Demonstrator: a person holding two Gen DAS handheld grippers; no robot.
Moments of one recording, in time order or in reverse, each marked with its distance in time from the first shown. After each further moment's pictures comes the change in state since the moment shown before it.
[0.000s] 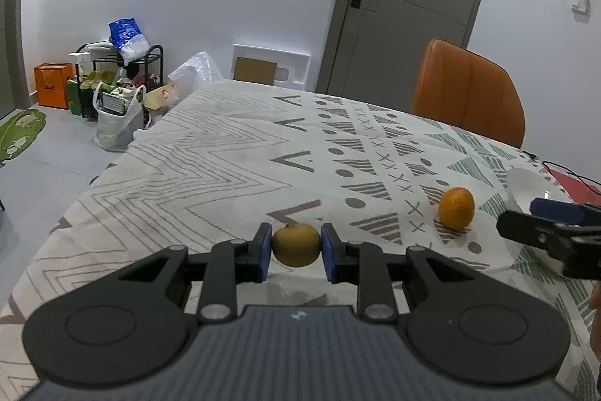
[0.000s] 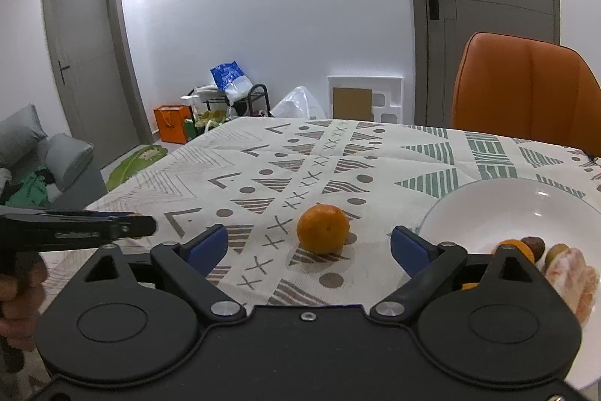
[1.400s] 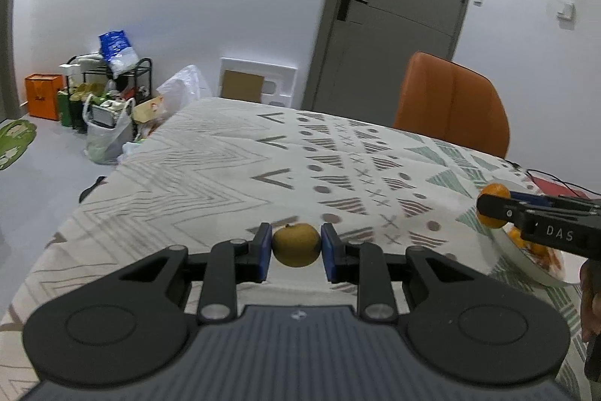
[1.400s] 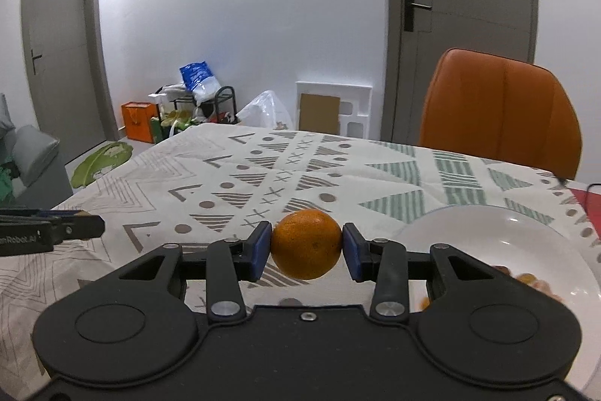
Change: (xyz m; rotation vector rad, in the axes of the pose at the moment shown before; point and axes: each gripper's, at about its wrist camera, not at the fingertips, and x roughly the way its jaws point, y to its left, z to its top) left arm -0.014 -0.013 0.004 0.022 -0.037 -0.050; right arm -0.007 -0.007 0.013 -0.029 -0.025 -0.125
